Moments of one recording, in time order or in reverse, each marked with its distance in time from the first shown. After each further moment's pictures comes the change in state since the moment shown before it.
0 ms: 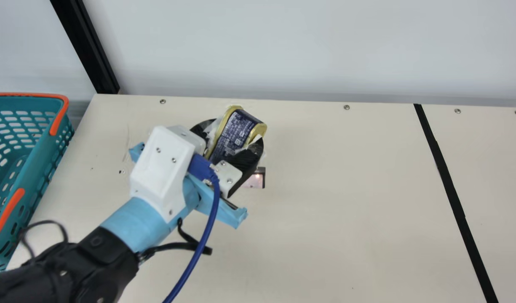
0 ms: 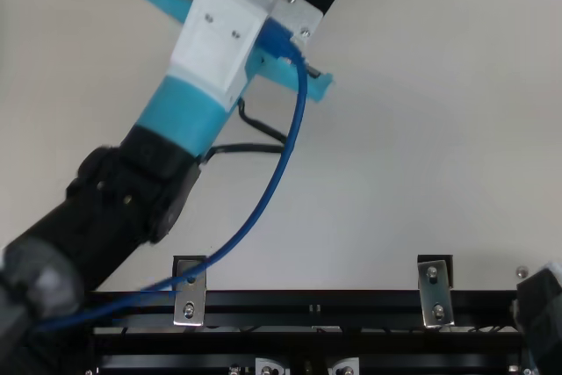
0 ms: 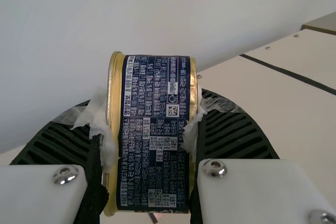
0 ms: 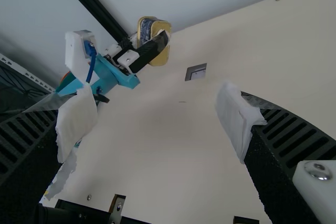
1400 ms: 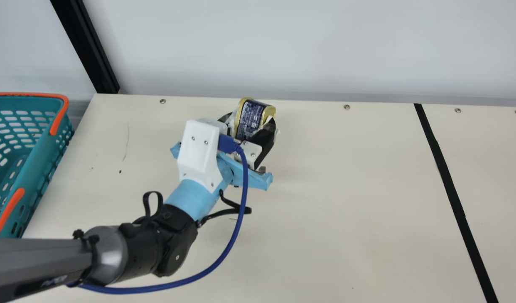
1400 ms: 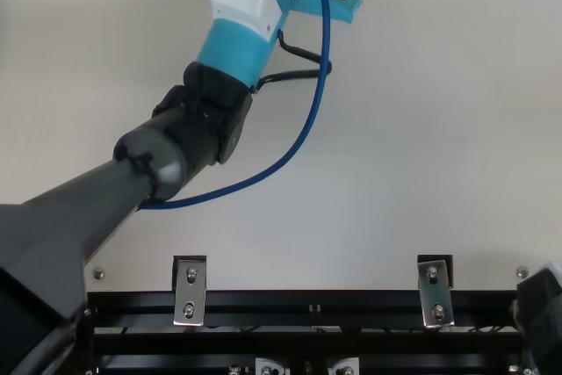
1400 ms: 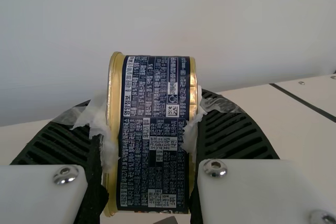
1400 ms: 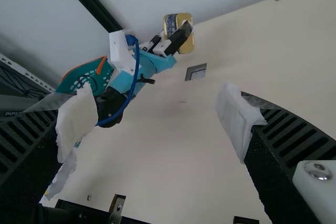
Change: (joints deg) left arm 1.3 22.6 -11.4 -2.5 -16.5 -11.6; right arm 0.0 0.0 0.0 0.0 0.0 0.0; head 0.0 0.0
